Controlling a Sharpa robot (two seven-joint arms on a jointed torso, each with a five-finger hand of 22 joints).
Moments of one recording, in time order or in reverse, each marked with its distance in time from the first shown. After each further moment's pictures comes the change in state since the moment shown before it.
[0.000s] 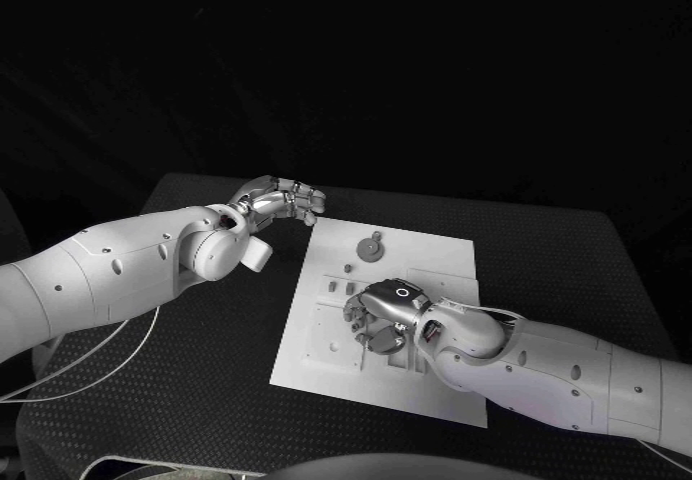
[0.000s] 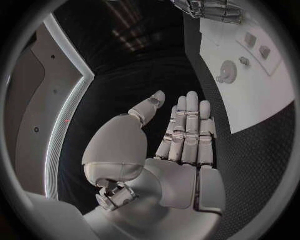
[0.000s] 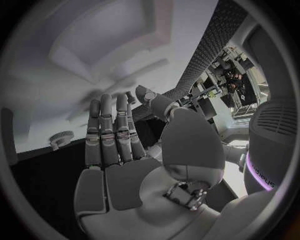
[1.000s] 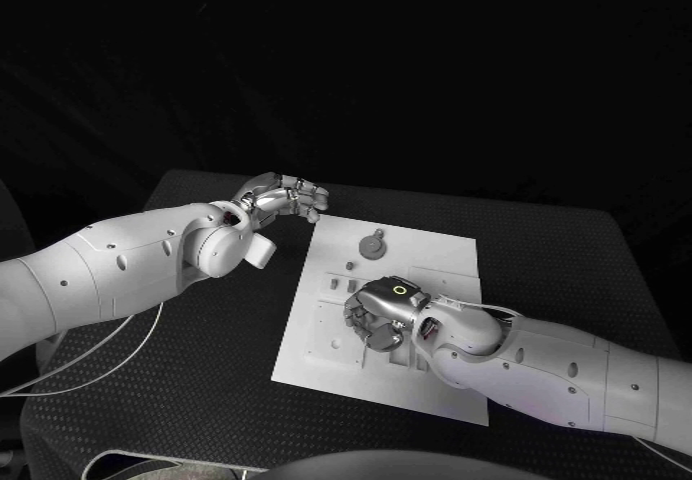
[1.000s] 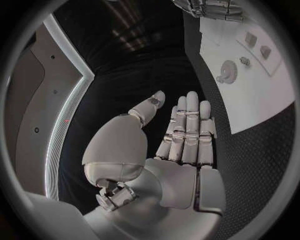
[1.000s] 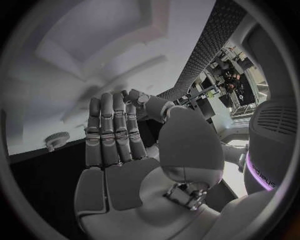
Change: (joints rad) left arm 0.000 0.004 0.000 -0.002 0.000 -0.006 0.000; left_hand 0.000 0.000 0.000 0.000 0.000 0.000 0.000 0.000 0.001 0.000 0.000 0.002 0.000 0.000 0.000 0.007 -0.004 0.000 0.000 0.000 0.004 -0.002; right arm 0.002 0.019 0.002 -0.008 -0.002 0.012 0.007; right_hand 0.091 0.041 0.130 0.033 -0.055 0.119 -0.051 0.101 0.027 0.029 -0.028 0.068 -0.020 0.028 -0.028 0.061 -0.021 0.000 0.061 -0.025 0.020 0.003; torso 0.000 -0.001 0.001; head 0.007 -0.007
